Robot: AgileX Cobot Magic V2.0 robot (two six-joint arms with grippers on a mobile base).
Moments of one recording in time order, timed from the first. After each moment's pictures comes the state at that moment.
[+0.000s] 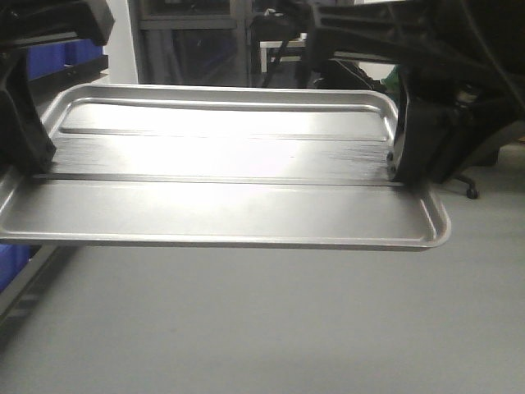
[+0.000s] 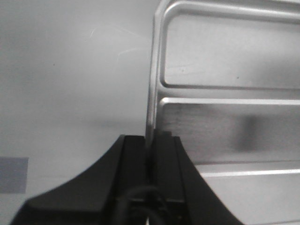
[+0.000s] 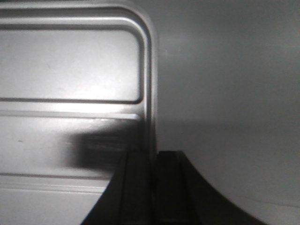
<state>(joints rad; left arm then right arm) -0.91 1.19 -0.89 0.37 0.86 -1.05 0.85 1.28 -0.92 -0.38 0.83 1.09</state>
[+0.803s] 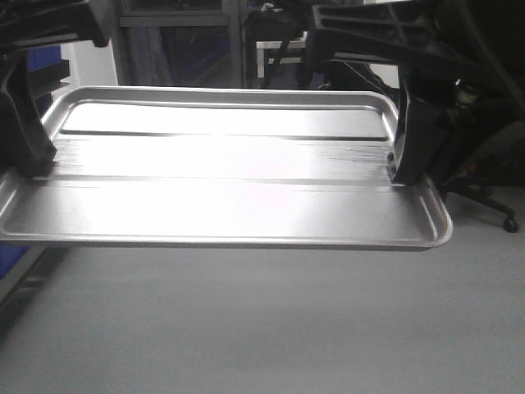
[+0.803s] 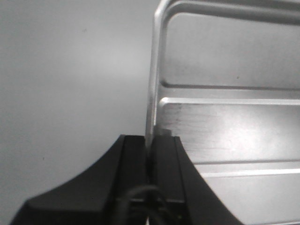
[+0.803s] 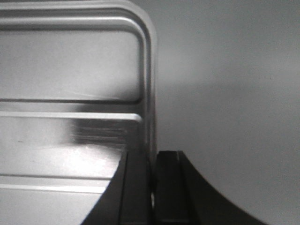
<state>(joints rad) -0.91 1.19 -0.89 0.37 0.86 -1.05 0.85 1.28 -0.92 -0.39 0.83 1.10</state>
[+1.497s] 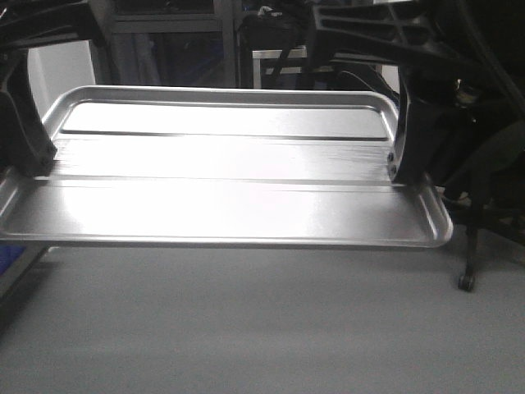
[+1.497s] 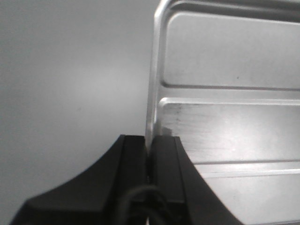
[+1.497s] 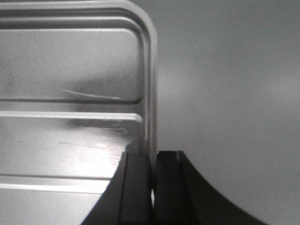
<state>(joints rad) -0.91 1.19 -0.89 0.37 0.86 -1.05 0.85 1.28 -0.92 -0.39 0.83 1.10</state>
